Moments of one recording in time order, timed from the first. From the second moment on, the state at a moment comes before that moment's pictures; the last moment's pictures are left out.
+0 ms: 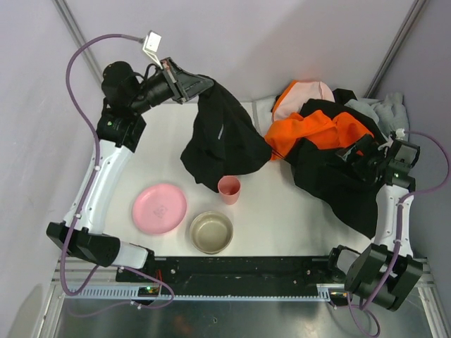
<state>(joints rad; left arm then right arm) -0.30 1.40 1.69 -0.15 0.70 -0.71 -0.44 1.10 0.91 -0.46 -0.46 0.49</state>
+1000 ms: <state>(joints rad) 0.09 1.26 1.73 -0.14 0.81 -0.79 -0.44 0.92 0.89 -0.53 -0.44 0.46</state>
